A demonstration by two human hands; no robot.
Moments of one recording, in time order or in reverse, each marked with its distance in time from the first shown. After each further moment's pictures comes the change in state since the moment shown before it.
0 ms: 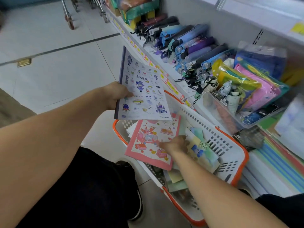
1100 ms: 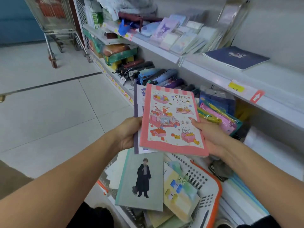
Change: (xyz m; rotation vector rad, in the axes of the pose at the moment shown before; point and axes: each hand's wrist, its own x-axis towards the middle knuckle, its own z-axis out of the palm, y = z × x) left_hand -0.029 0.049 0.099 -0.387 -0.505 0.061; right_hand -0.034 -0.077 -0.247 0.743 -0.304 -0.365
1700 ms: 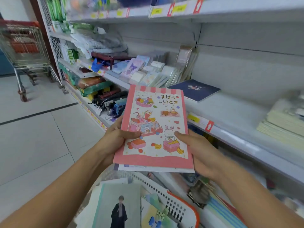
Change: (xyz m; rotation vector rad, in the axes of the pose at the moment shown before) left_hand -0.018 0.069 0.086 0.093 -0.137 0.373; right_hand -0.068 -0.073 -0.023 0.051 -0.147 -0.165
